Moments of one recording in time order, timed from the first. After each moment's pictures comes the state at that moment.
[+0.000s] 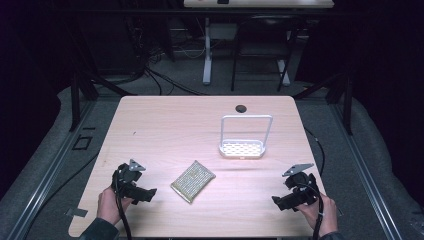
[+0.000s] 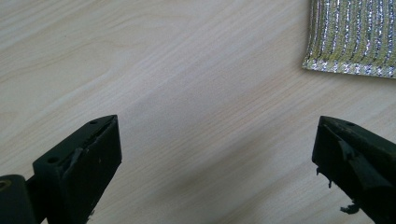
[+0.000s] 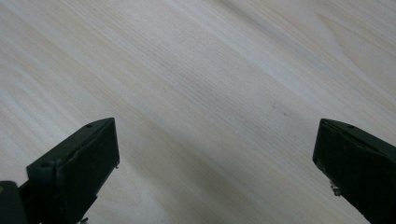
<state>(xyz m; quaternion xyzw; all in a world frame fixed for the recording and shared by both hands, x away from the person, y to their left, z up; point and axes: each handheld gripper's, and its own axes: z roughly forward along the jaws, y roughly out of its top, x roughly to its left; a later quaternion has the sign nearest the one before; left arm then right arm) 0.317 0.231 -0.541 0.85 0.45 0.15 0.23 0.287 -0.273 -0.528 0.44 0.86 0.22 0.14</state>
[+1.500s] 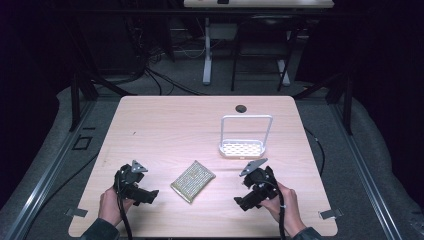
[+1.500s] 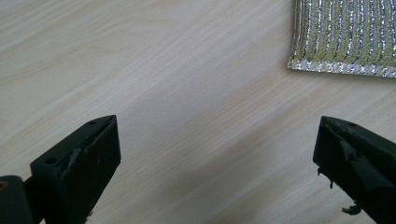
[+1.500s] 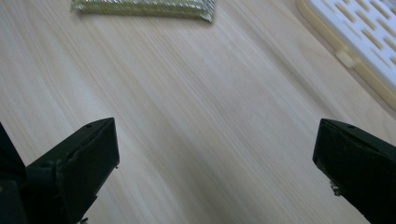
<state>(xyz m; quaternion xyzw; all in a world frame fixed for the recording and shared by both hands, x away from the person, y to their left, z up) 0.314 0.225 -0.540 0.86 0.44 0.15 0.23 0.300 -0.164 -0.513 0.32 0.90 0.26 0.10</state>
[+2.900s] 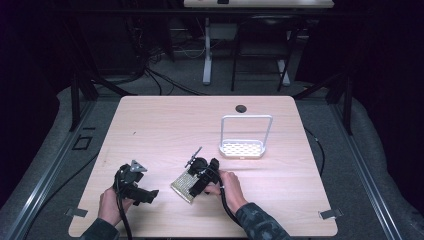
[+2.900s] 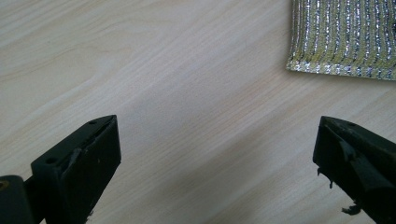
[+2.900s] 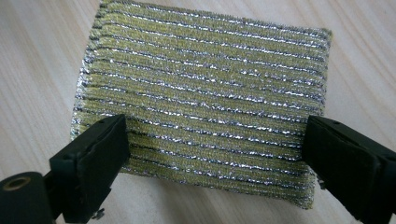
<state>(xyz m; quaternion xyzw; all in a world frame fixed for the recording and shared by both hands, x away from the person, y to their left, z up) 0.314 0.227 -0.540 0.85 0.44 0.14 0.24 0.366 -0.017 -0.556 0.28 0.94 0.20 0.07</state>
